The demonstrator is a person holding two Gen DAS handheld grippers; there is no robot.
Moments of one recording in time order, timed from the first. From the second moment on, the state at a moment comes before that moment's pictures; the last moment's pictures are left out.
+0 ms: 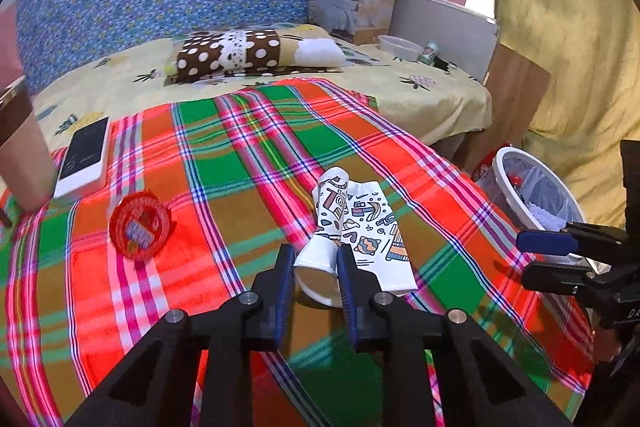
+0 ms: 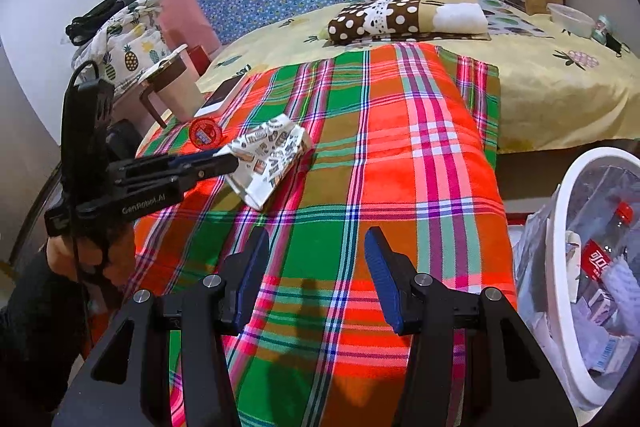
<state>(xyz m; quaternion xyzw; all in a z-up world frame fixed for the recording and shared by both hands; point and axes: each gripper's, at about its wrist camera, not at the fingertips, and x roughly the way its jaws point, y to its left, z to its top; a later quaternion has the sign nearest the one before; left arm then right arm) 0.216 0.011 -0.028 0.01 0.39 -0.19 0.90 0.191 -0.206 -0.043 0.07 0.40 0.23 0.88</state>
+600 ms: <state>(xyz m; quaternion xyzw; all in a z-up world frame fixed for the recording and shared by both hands) 0.134 0.071 0.005 -0.11 0.34 -0.04 0.93 0.191 -0.166 -0.012 0.01 0.37 0.27 0.89</state>
